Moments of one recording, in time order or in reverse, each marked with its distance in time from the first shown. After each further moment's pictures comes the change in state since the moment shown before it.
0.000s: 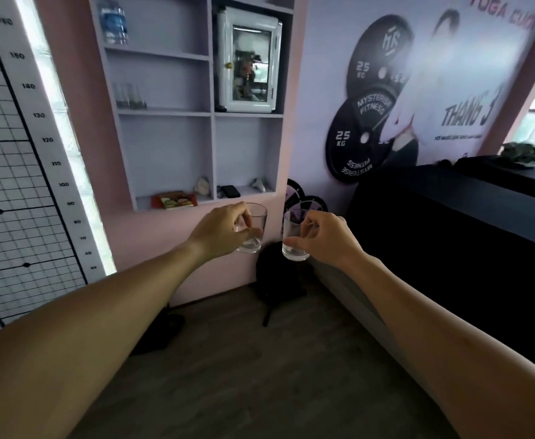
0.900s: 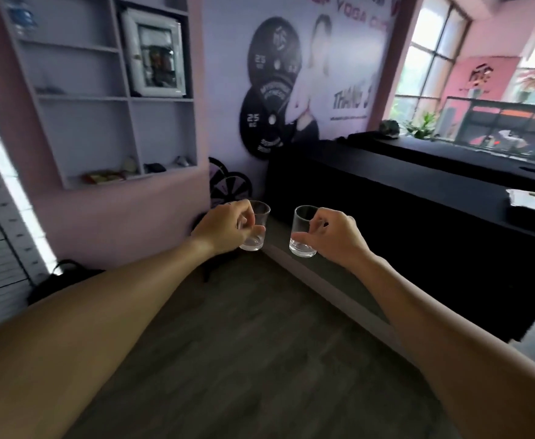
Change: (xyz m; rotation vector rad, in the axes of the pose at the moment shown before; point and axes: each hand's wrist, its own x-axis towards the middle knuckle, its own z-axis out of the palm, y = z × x) left_hand -0.299 0.305 0.029 -0.119 -0.142 0.207; right_hand -0.441 0.007 -0.202 -0.028 0.227 0.278
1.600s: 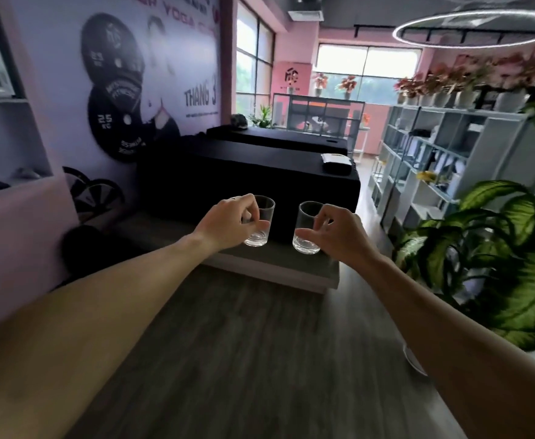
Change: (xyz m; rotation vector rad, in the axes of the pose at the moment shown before) left_hand -0.211 0.165 -0.023 -0.235 -0.246 0.461; right_hand -0.363 -0.078 -0.105 -0.223 0.460 0.283
